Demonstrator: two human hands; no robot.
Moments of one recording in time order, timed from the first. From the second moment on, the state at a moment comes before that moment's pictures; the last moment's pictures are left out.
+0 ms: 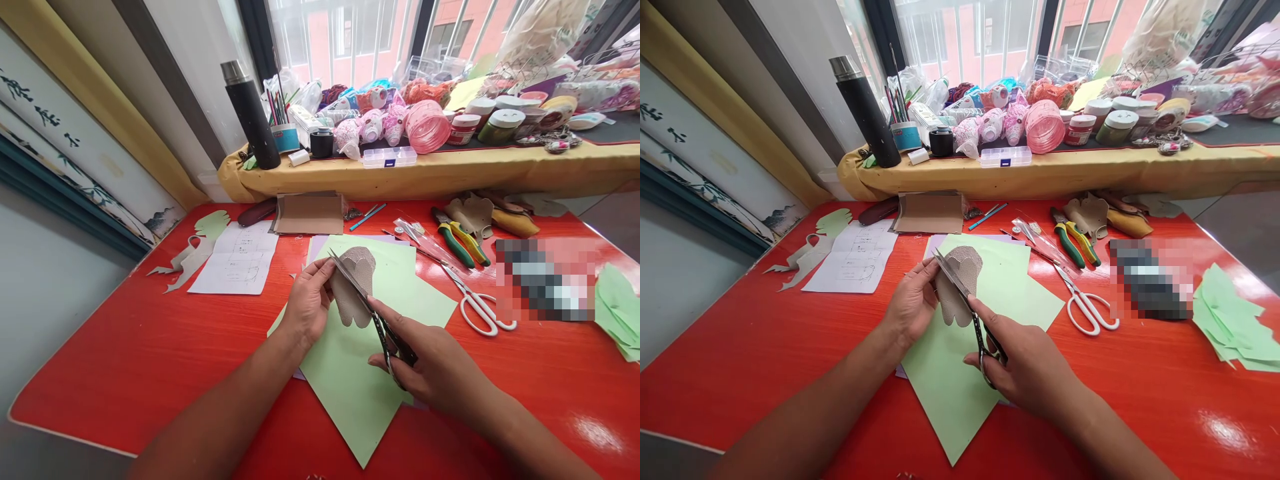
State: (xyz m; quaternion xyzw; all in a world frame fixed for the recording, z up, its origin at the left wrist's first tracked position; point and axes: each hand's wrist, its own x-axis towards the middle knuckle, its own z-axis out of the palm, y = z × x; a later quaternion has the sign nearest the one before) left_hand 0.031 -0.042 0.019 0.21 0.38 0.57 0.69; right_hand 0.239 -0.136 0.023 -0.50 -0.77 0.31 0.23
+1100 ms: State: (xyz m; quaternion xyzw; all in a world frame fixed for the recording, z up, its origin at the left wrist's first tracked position) left_hand 0.027 -0.041 0.021 0.23 0.37 0.57 0.70; right_hand 0.241 -0.136 0.024 -0.51 -0.80 0.23 0.22
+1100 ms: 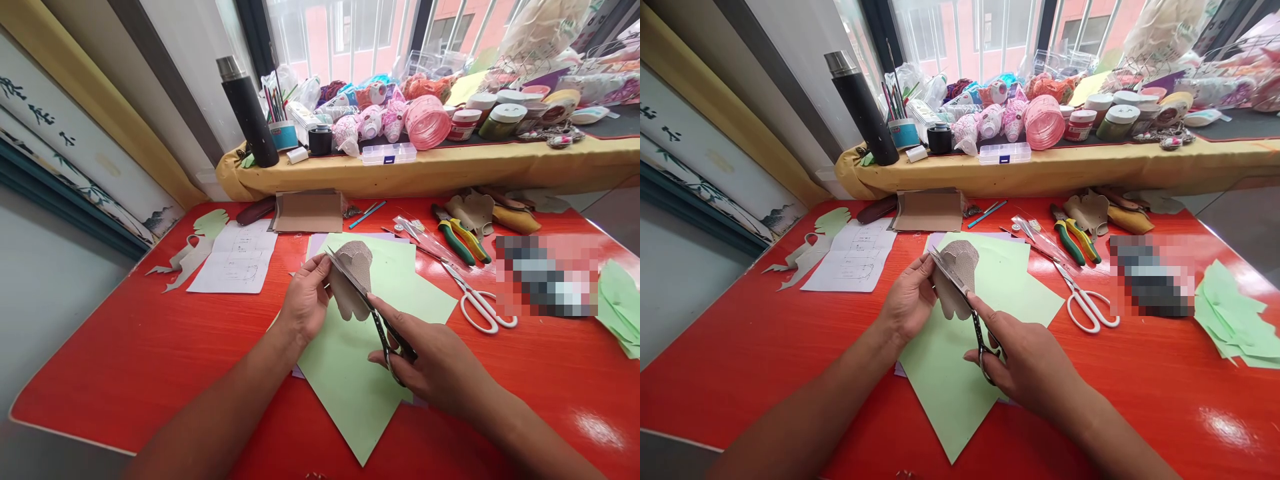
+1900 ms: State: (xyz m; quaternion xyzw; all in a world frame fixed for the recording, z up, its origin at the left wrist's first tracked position) left_hand 0.028 -0.042 0.027 0.23 0.38 0.56 0.70; right_hand 0.240 -0.137 0.023 -0.50 -0.81 0.23 0.22
